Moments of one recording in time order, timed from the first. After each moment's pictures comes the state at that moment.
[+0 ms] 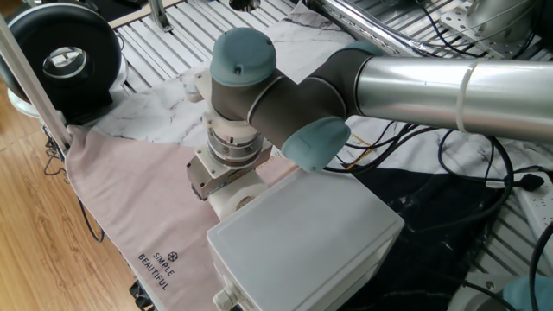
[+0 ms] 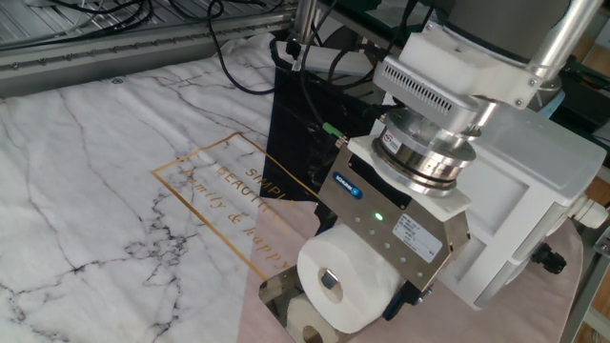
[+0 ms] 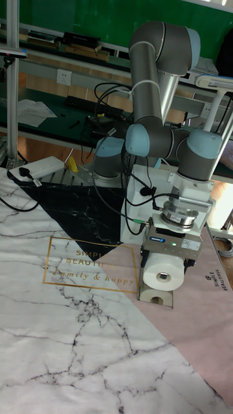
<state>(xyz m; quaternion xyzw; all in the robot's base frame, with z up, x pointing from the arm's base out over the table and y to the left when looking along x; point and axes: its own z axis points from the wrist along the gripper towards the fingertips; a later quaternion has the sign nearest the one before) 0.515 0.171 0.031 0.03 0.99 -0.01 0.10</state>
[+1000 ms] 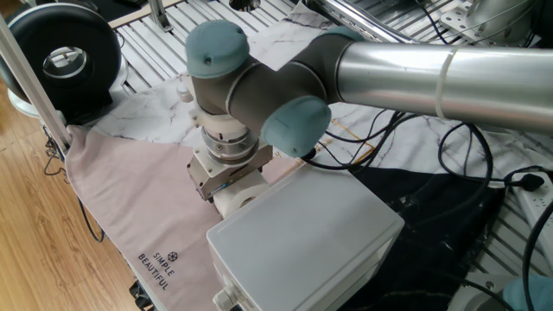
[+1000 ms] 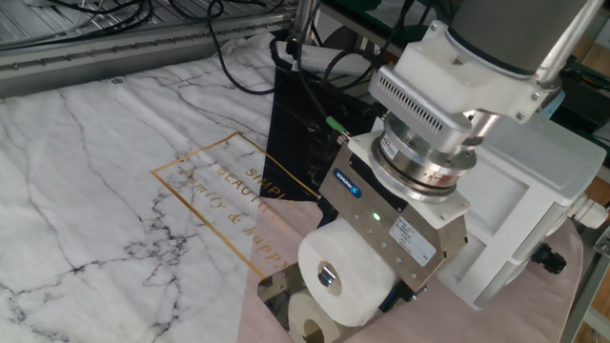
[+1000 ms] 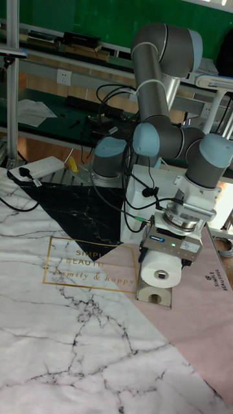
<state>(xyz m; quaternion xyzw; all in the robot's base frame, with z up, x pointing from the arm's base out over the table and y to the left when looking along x) 0.498 0.162 0.028 0.05 1.00 -0.05 0.04</state>
